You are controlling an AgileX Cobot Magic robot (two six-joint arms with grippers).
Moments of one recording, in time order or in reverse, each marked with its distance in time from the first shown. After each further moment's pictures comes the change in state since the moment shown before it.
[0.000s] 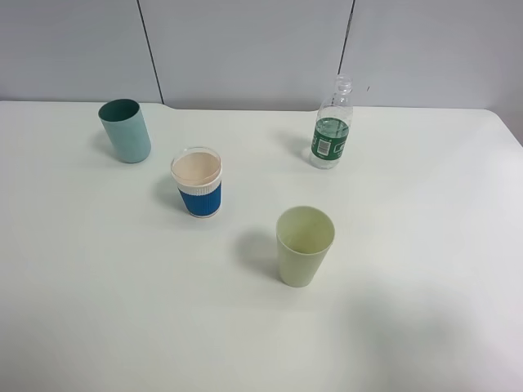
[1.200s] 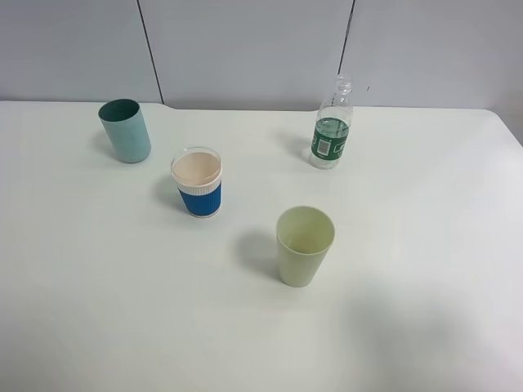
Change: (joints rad) left arm -0.068 0.000 0.047 -0.009 -0.050 0.000; right arm 0.000 0.000 0.000 0.000 0.000 0.000
